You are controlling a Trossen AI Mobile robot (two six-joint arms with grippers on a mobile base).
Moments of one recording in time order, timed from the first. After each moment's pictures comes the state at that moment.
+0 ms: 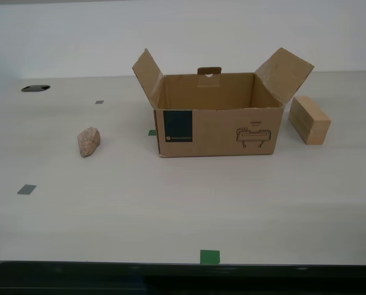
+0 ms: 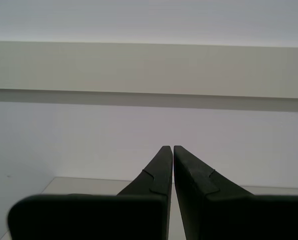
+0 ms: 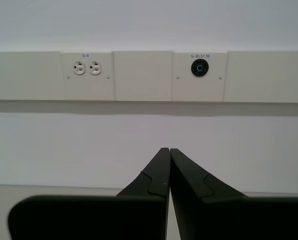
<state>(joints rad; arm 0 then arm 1) 0.01 1.04 0.52 0.59 -0.01 0.00 0.00 1.05 0.52 0.61 -0.01 0.00</state>
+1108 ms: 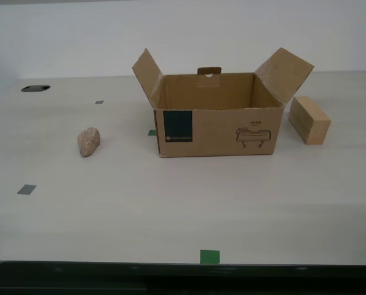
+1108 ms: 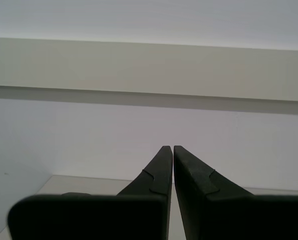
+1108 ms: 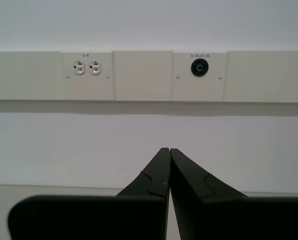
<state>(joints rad) 0.01 1.04 0.52 0.58 -0.01 0.00 0.00 1.05 0.52 0.61 -0.01 -0.03</state>
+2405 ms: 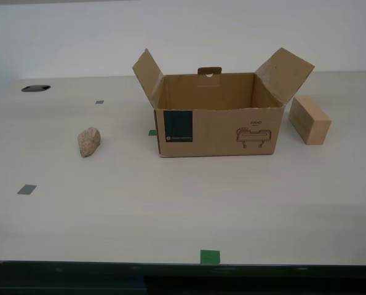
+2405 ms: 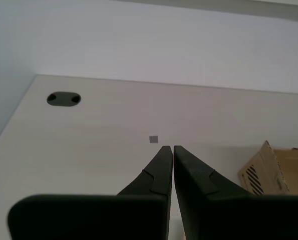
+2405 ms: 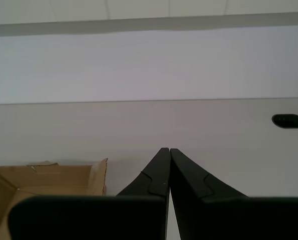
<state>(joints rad) 0.01 1.00 1.12 -0.57 -0.01 0.07 0.00 0.99 1.05 -0.53 0.08 -0.06</state>
